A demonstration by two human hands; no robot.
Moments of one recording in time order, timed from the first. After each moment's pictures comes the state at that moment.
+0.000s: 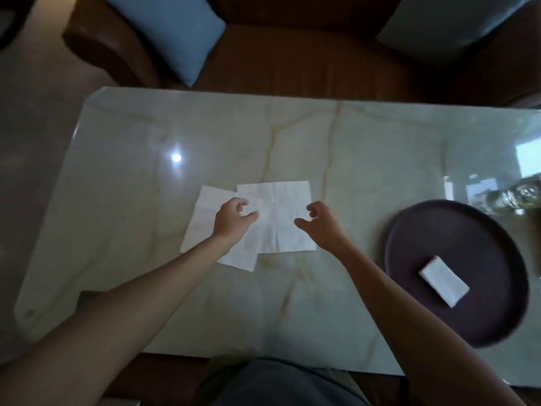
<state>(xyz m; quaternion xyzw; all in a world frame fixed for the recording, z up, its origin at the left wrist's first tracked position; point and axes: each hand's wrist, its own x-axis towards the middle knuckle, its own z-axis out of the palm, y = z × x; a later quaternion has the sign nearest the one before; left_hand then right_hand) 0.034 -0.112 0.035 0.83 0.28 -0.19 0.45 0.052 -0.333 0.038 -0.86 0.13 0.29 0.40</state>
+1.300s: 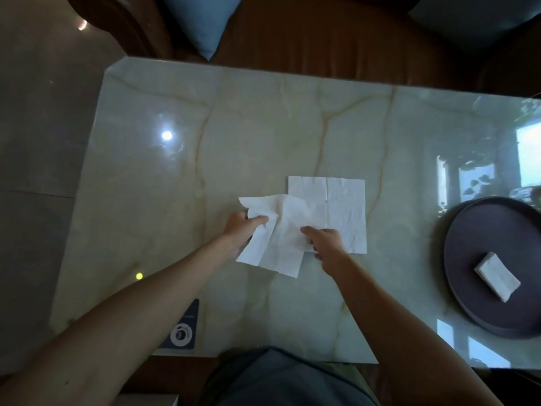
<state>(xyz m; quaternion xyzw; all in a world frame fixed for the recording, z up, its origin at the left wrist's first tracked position) 0.023 0.036 -0.016 0.66 0.34 -0.33 0.58 0.014 -0.177 -0.015 -0.69 0.43 0.31 0.49</state>
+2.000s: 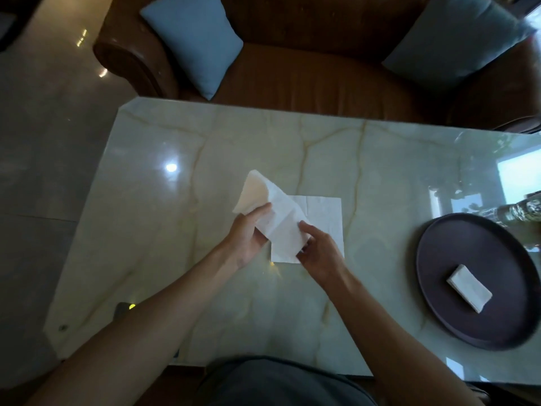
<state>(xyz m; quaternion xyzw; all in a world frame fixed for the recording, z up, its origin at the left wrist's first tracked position) 0.020 -0.023 0.077 0.41 0.29 -0.23 0.84 0.005 -0.194 0.084 -0.40 0.39 0.26 0.79</state>
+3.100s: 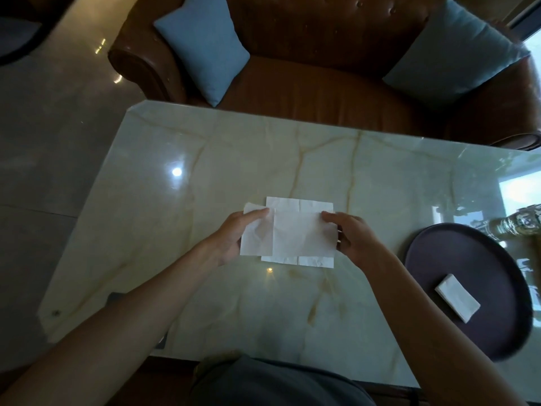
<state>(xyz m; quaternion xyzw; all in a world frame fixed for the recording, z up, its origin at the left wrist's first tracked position) 0.008 -0.025 0.107 0.54 0.26 -0.30 0.74 0.042 -0.276 0.121 -0.63 0.32 0.28 0.66</state>
